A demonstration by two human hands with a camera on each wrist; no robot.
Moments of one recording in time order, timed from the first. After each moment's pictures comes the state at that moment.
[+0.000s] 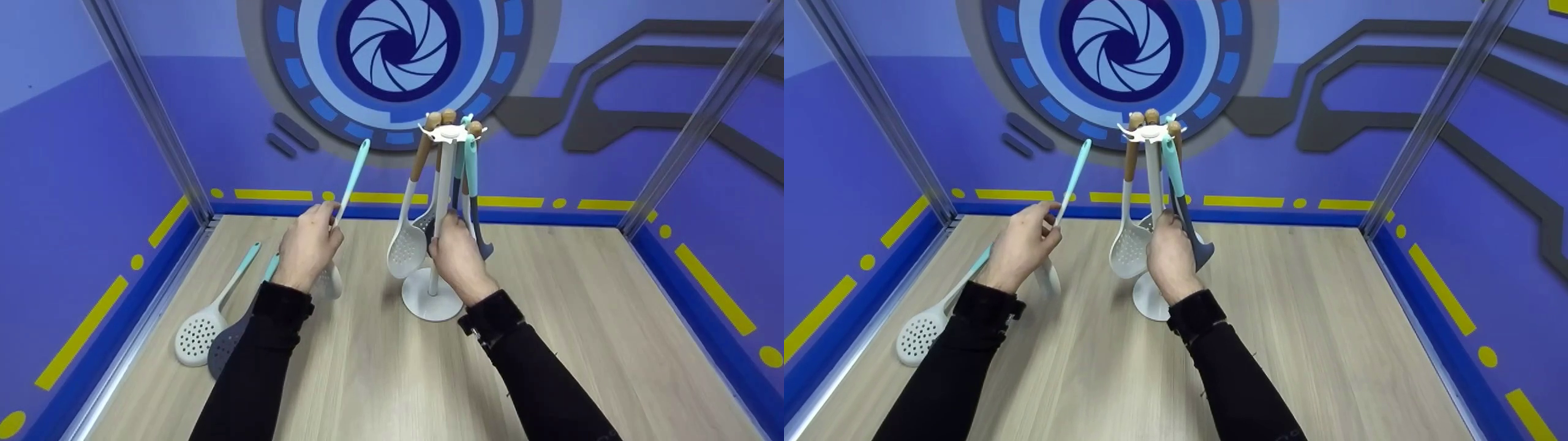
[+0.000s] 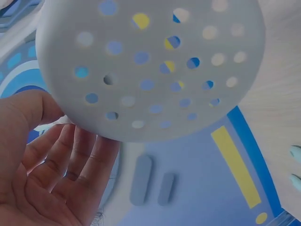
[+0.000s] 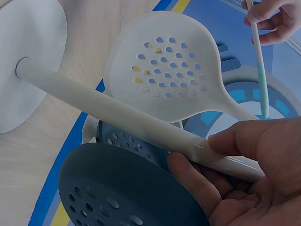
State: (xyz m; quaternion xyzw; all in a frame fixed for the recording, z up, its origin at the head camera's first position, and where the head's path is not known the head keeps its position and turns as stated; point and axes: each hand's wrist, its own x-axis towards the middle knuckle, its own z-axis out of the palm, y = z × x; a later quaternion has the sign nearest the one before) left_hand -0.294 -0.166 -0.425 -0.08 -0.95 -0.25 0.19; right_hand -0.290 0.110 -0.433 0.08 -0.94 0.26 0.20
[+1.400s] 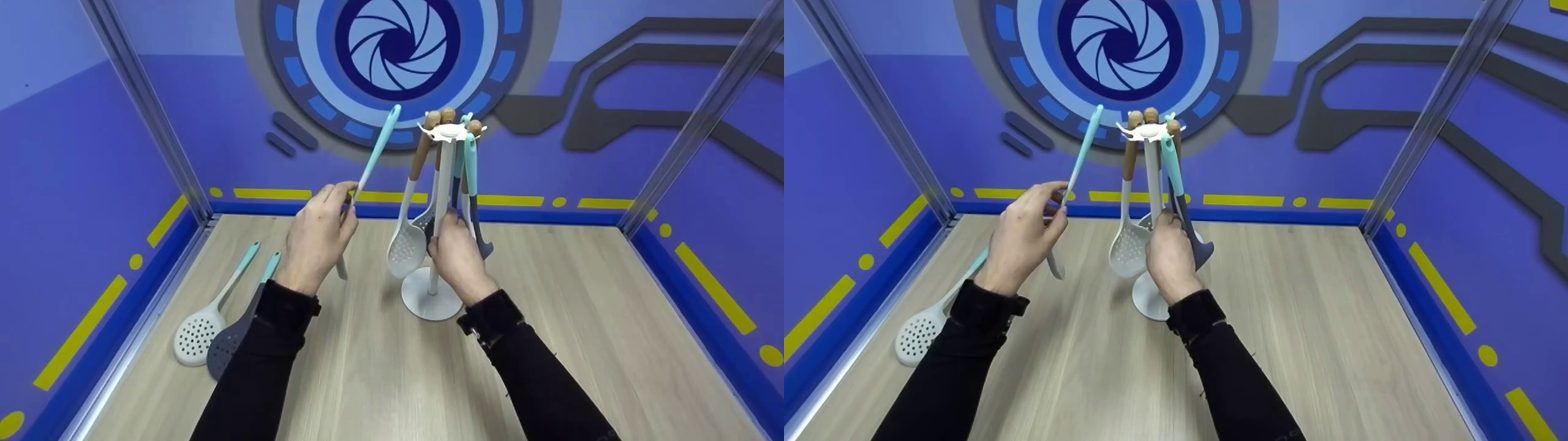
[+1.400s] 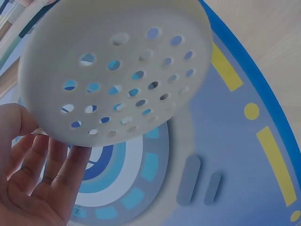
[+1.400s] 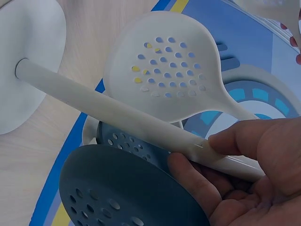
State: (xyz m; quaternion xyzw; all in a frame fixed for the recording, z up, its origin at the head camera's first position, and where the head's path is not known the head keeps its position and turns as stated) left_hand -0.273 -0.138 -0.390 -0.16 -0.90 -0.25 0.31; right_hand -0.291 0.111 -0.434 0.08 -0.94 0.26 0.18
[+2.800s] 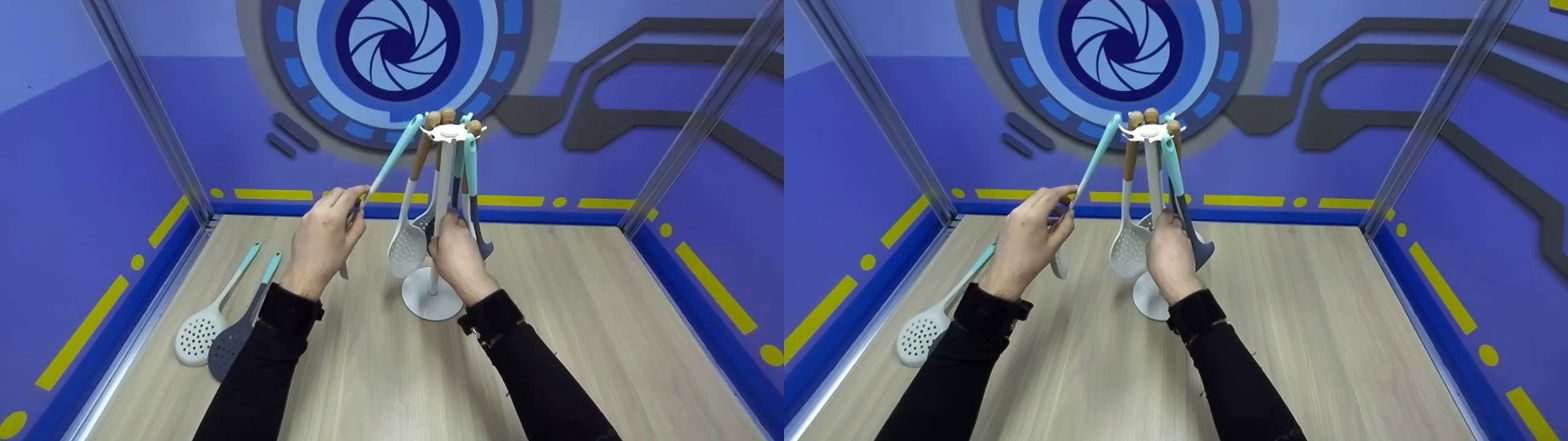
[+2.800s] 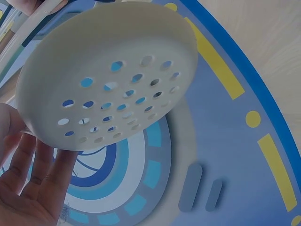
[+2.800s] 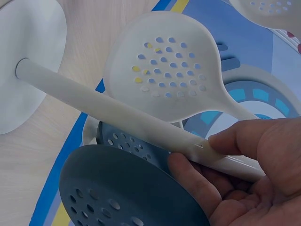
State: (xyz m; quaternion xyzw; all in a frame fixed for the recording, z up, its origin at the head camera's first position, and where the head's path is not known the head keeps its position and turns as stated) left_hand -0.271 -0.133 -0.394 -0.19 -0.89 -0.23 0.35; right_hand -0.288 0.110 -0.433 0.08 -0.94 0.26 0.20
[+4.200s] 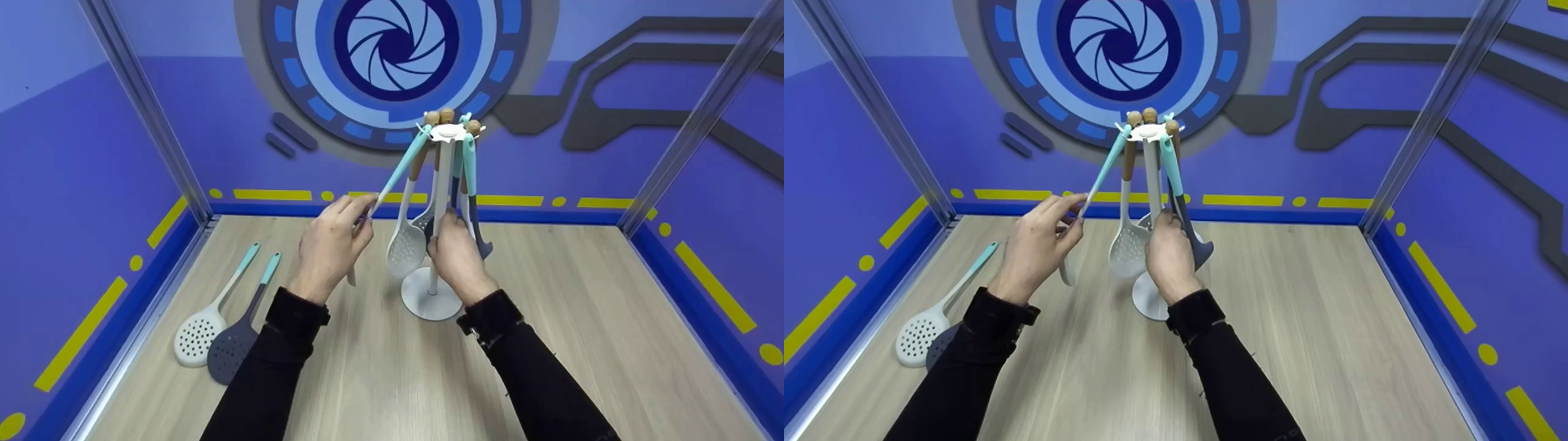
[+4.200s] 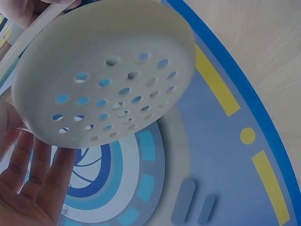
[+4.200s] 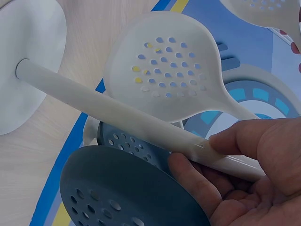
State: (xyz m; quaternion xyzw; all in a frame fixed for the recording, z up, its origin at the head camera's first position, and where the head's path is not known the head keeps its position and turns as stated) left_hand -0.272 -0.124 -0.407 -0.20 -0.89 -0.24 0.34; right_hand -0.291 0.111 -0.433 0.08 -0.94 0.26 0.18
